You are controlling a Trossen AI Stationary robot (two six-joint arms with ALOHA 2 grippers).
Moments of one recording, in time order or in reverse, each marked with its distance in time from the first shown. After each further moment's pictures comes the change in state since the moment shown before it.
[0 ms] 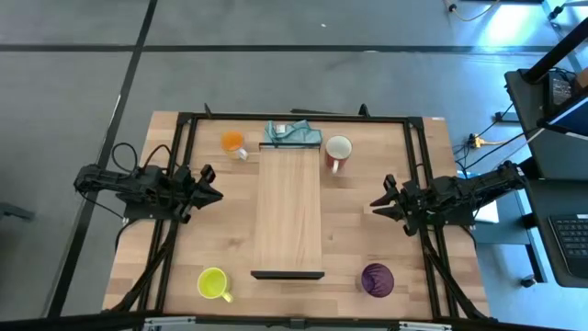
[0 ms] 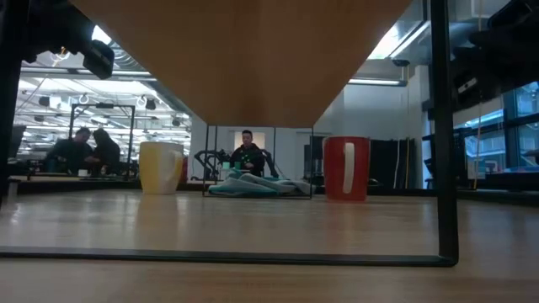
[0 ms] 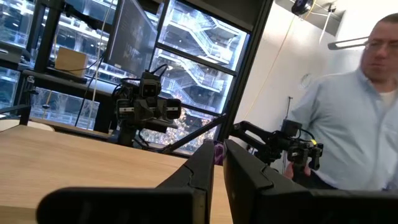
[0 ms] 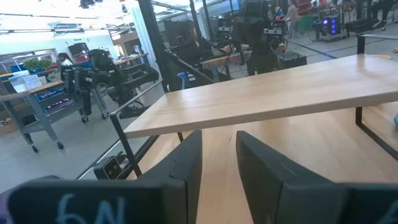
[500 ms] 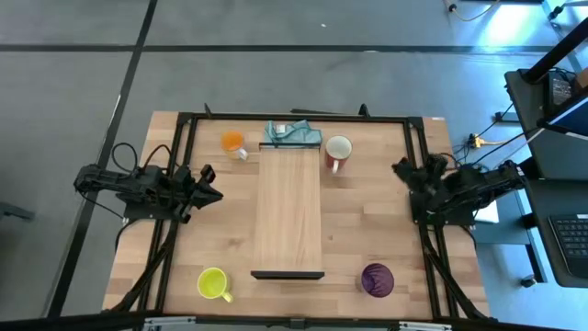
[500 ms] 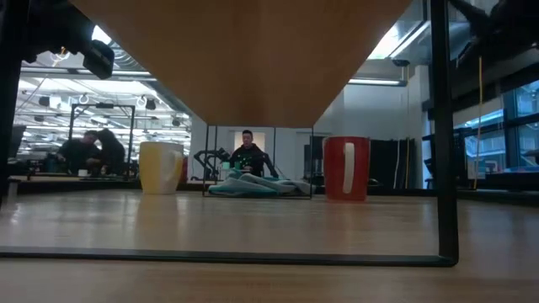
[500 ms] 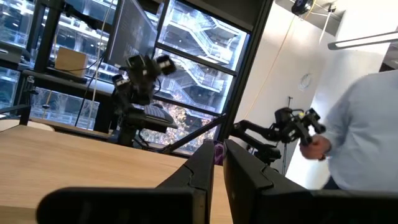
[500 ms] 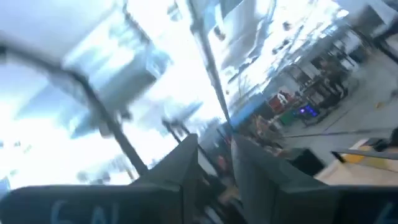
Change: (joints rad) left arm 0.000 0.000 0.000 0.000 0.000 0.000; right arm 0.000 0.000 0.065 0.479 0.328 0.326
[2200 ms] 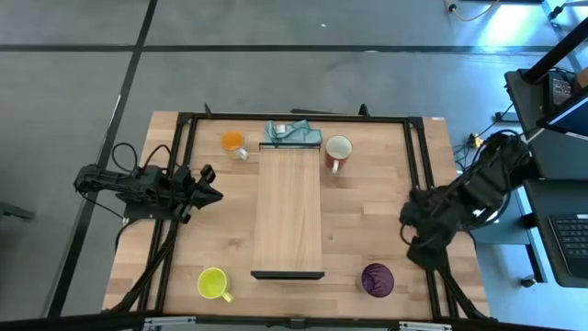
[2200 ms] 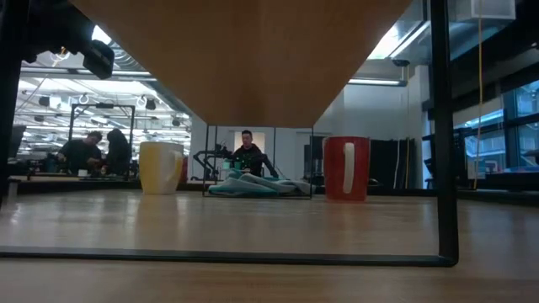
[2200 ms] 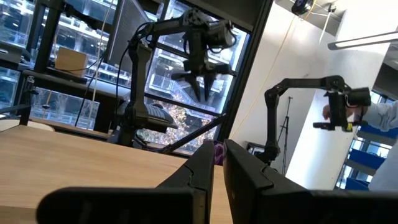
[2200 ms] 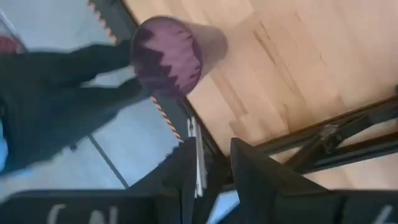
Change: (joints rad) left arm 0.000 0.000 0.000 0.000 0.000 0.000; right arm 0.435 1.154 1.405 -2.011 -0.580 0.830
